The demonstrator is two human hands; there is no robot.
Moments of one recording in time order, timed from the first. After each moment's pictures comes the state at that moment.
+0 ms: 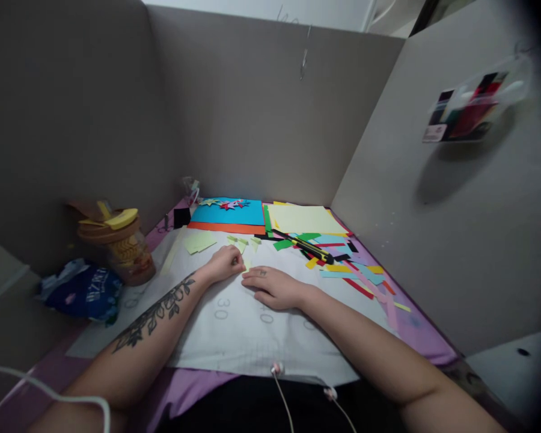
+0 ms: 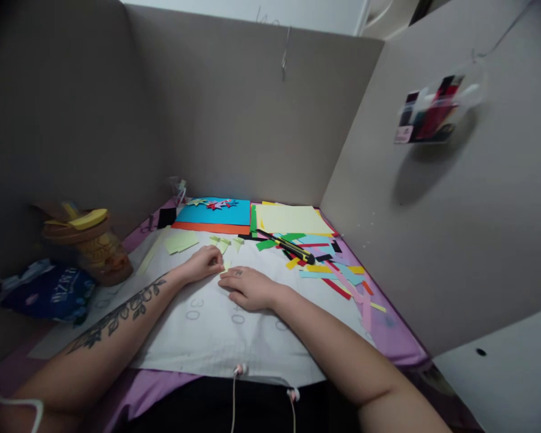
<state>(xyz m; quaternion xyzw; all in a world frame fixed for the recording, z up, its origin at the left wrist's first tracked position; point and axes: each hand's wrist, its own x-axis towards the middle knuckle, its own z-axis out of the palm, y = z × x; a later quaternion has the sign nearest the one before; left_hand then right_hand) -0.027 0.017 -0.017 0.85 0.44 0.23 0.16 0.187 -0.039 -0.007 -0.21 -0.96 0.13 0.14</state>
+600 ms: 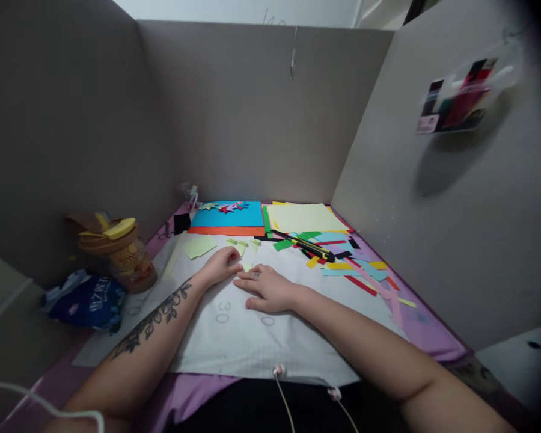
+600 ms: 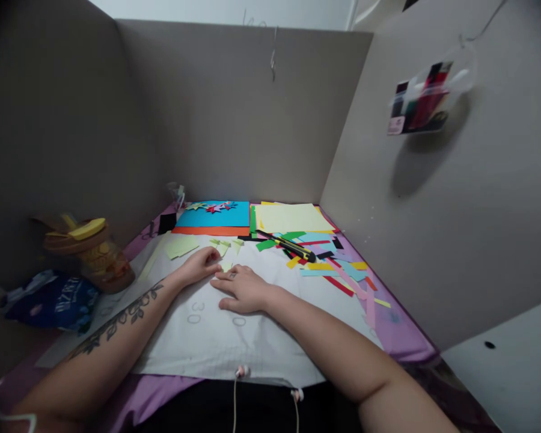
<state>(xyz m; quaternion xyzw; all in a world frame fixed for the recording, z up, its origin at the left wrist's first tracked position) -0.032 0.018 -0.016 0.81 0.48 0.27 0.19 0.173 -0.042 -0.003 -0.27 -0.95 0.11 0.10</state>
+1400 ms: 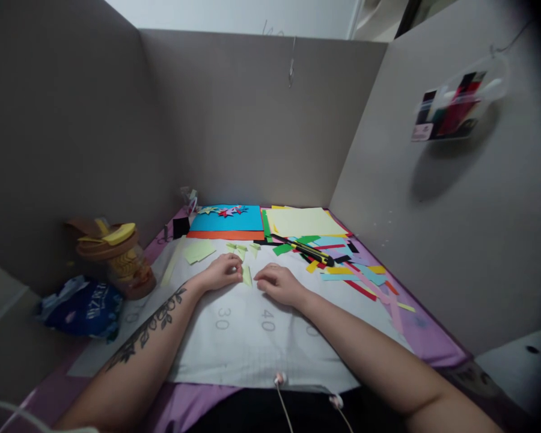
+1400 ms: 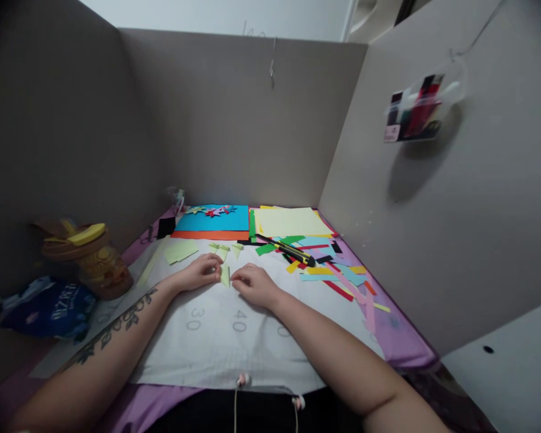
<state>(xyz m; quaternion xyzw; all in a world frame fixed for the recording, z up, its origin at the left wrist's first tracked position) -0.040 0.014 -0.005 0.87 0.37 0.21 0.23 0.186 -0.035 -0.013 -0.37 -0.83 0.23 0.36</state>
